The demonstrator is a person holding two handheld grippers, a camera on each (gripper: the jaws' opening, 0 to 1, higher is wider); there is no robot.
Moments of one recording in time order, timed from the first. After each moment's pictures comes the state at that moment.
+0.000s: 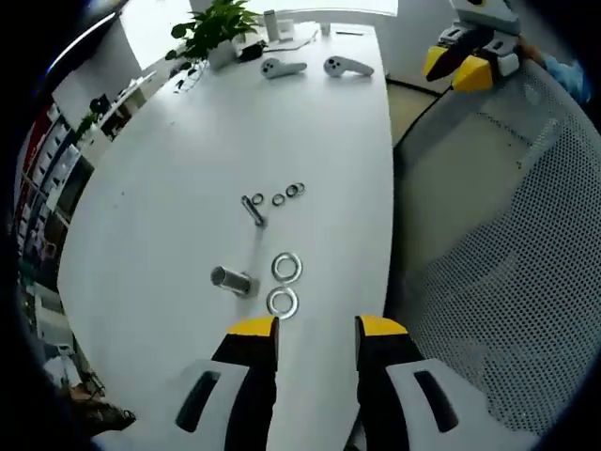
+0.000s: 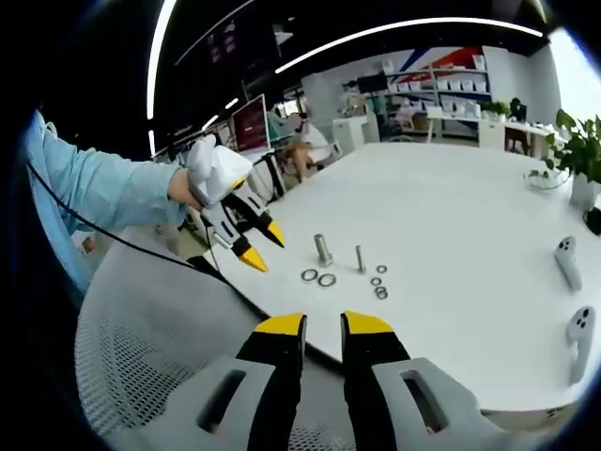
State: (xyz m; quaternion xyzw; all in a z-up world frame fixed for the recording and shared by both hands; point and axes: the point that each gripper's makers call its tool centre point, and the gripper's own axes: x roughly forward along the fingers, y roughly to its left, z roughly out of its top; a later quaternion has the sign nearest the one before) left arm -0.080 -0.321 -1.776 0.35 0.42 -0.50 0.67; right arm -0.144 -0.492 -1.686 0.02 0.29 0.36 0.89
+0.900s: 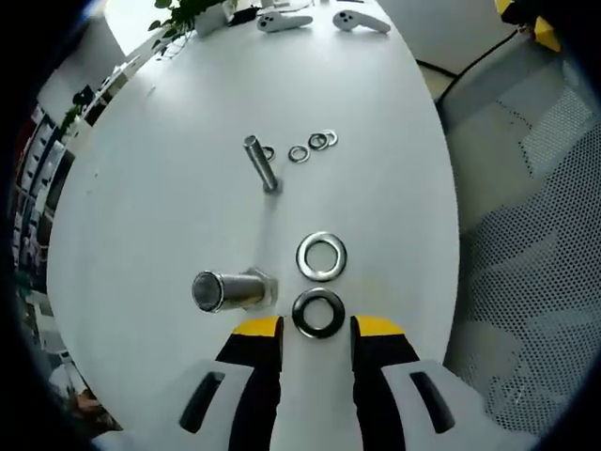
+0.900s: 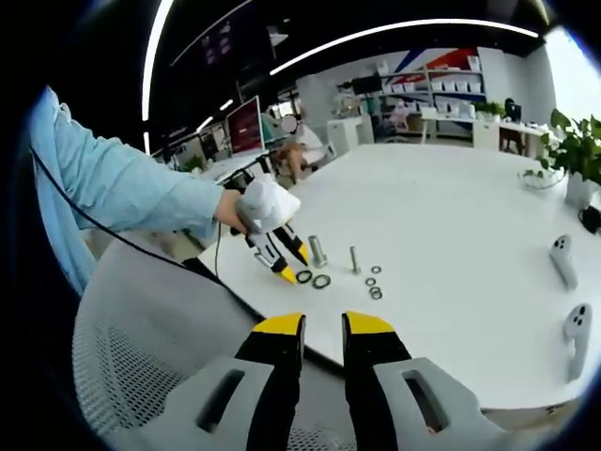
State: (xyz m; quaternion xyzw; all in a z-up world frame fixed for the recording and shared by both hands) left arm -0.037 -0.315 -1.846 0.38 0.46 -0.49 0.63; right arm -0.142 -0.496 -1.687 0.02 0.30 0.34 0.89
